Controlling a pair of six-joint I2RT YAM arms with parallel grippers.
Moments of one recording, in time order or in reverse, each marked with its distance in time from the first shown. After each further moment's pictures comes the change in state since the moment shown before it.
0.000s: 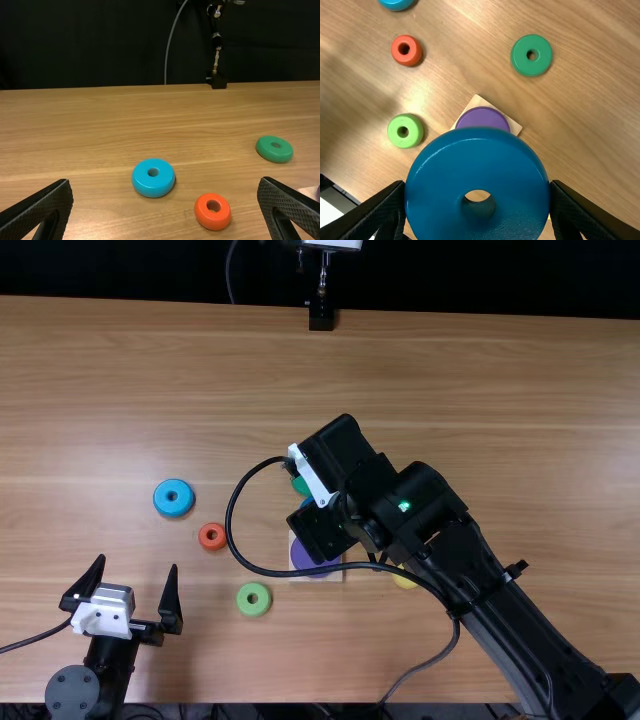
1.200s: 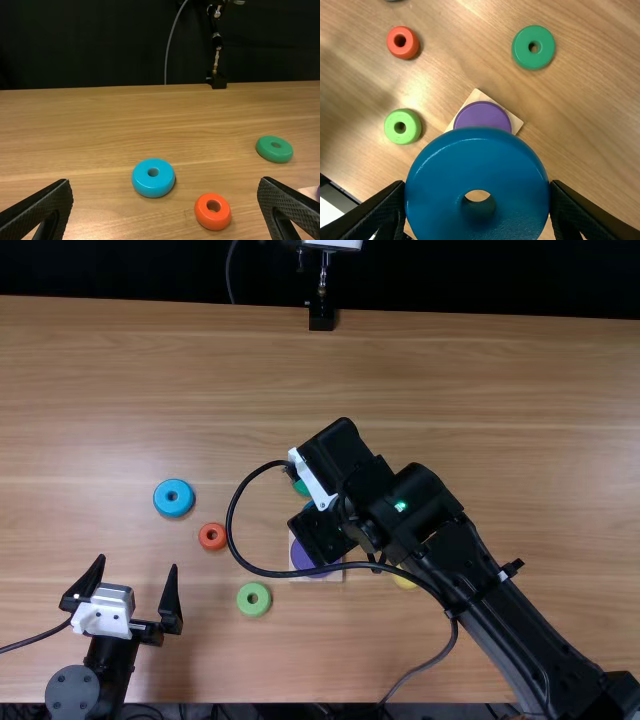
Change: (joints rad) left arm 0.000 0.000 0.000 0.000 0.000 0.000; right arm 0.000 0.000 -0.029 0.005 -0.001 0.001
